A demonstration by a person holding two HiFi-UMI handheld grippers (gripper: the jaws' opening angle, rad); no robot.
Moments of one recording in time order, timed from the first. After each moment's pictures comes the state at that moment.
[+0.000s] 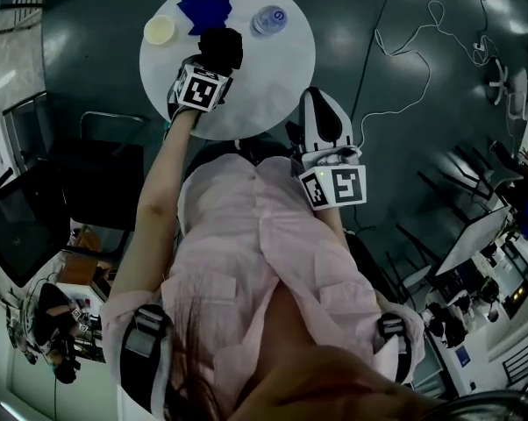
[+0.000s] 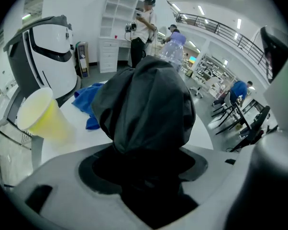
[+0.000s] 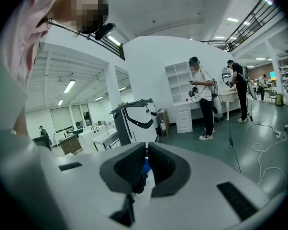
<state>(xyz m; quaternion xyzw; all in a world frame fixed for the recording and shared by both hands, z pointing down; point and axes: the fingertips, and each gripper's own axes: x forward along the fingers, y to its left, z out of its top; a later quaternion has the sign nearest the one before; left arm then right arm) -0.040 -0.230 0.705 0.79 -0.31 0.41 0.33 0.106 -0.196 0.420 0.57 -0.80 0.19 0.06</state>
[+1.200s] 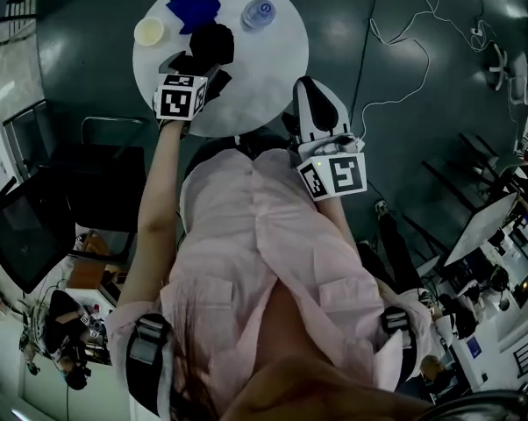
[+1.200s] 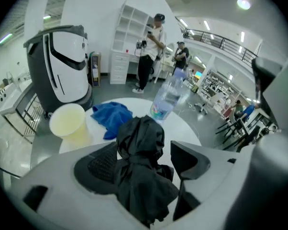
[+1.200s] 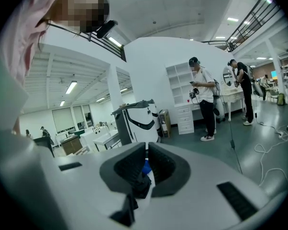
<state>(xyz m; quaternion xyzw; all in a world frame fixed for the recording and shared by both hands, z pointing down) -0.065 -0.245 0.649 0.80 -0.38 0.34 0.33 0.107 -0.196 0.418 0.57 -0.80 0.18 0.05</state>
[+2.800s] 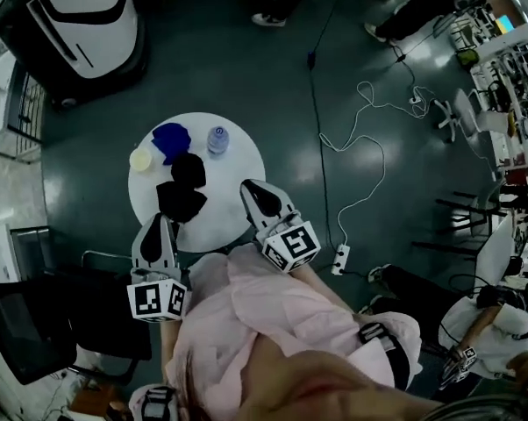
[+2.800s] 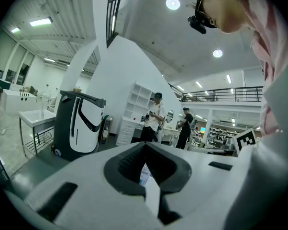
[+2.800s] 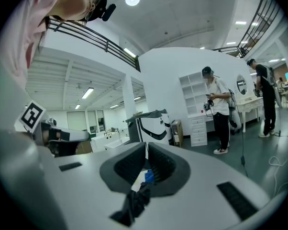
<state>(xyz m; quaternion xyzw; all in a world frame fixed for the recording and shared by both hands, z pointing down) -0.108 -0.155 0.377 0.84 -0.52 0.00 0.15 0.078 -0.172 0.392 0.52 -0.85 0.12 0.01</state>
